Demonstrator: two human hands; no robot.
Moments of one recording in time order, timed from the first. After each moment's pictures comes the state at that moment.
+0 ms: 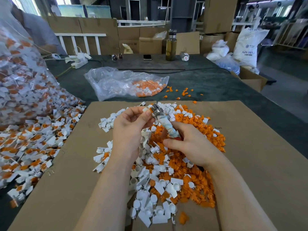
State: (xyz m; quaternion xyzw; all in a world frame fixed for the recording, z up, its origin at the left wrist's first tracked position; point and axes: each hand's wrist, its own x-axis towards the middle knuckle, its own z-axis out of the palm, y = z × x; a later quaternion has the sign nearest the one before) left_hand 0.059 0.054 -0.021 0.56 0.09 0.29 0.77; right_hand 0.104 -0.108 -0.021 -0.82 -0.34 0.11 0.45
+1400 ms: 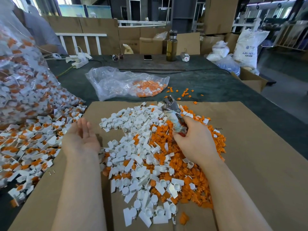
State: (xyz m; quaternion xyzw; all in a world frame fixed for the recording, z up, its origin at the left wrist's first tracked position) left_hand 0.031 0.141 -0.032 0.10 0.30 0.42 0.85; right_hand 0.115 -0.101 -0.039 -0.91 -0.23 -0.13 0.32
